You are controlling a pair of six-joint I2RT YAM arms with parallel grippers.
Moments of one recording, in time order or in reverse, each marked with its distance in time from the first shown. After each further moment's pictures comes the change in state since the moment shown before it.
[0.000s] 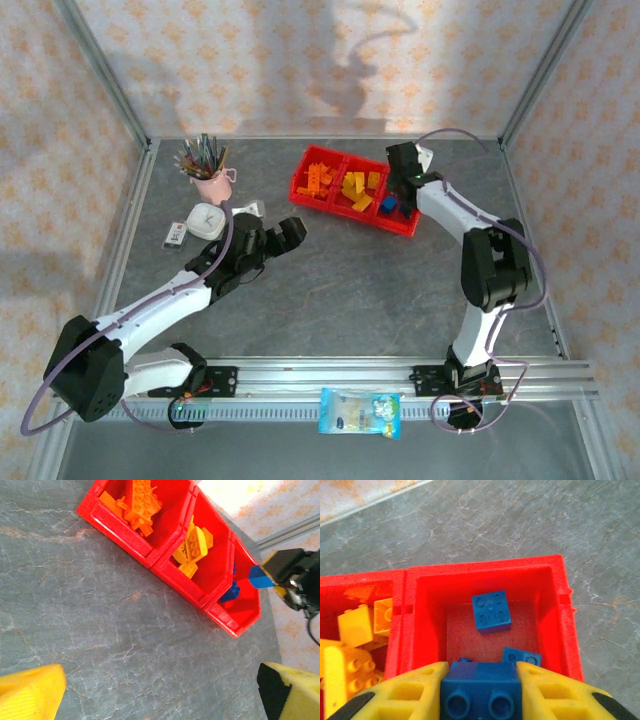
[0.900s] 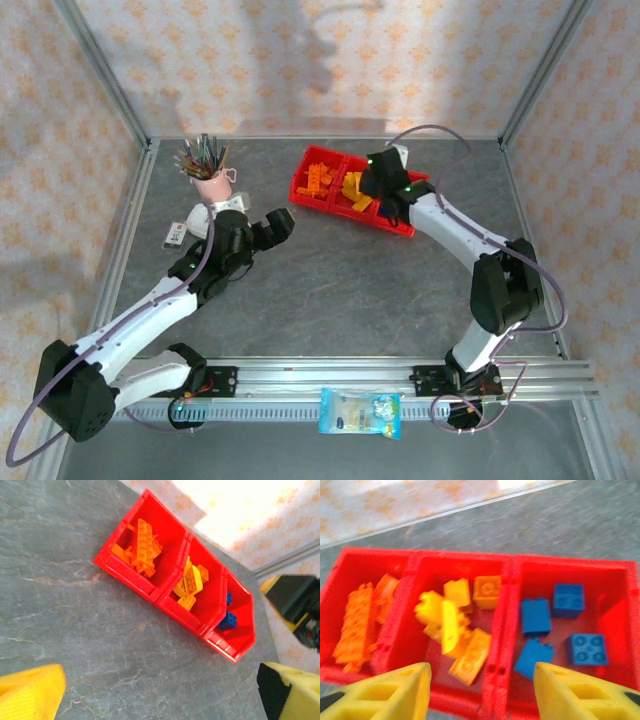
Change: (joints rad) left arm 0.046 -0.141 0.031 -0.100 -0.086 0.059; right arm 0.193 -0.192 -0.083 0.033 -0.061 -0.053
